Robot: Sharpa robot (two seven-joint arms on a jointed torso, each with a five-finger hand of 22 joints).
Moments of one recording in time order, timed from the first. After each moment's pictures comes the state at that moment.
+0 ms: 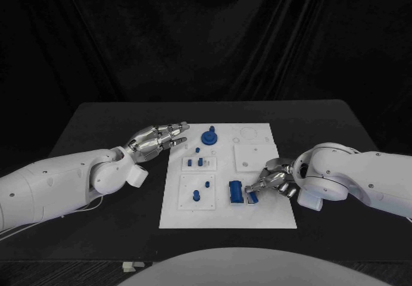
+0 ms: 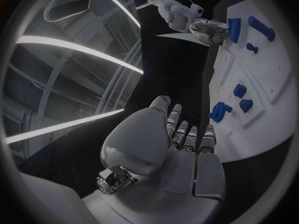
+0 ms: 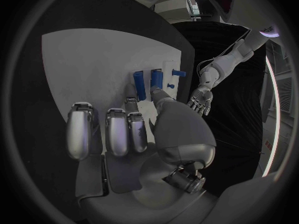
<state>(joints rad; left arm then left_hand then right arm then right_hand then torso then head) 1.11 -0.85 -0.21 1.31 -0.08 0.27 0.51 1.49 0.22 -0.11 0.16 0.61 0.53 0.10 0.15 0.06 0.10 0.08 0.12 0.03 0.02 0.09 0.01 0.01 0.16 0.02 0.21 0.01 0.06 1.19 -0.91 -0.21 1.69 -0.76 0.03 -0.55 1.03 -0.01 0.11 0.08 0.21 1.03 0.07 0.21 0.36 1.46 -0.01 1.57 1.31 1.46 -0.08 1.48 1.30 0.05 1.47 0.03 1.40 1.31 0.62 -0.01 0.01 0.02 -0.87</state>
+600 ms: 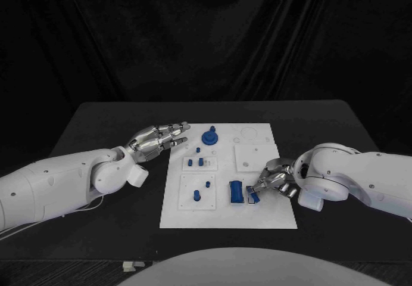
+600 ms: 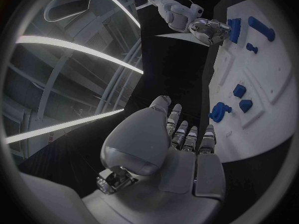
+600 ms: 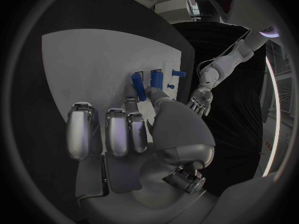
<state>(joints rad) 1.11 -0.85 -0.21 1.31 -0.08 0.27 0.51 1.49 0.22 -0.10 0.15 0.61 0.53 0.10 0.15 0.06 0.10 0.08 0.12 0.03 0.02 0.09 0.01 0.01 0.16 0.02 0.21 0.01 0.06 1.19 -0.91 -0.21 1.69 -0.76 0.04 -0.55 1.08 0.02 0.15 0.05 0.52 1.04 0.07 0.21 0.35 1.47 -0.01 1.57 1.31 1.46 -0.08 1.48 1.30 0.05 1.47 0.03 1.40 1.31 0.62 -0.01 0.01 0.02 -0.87</state>
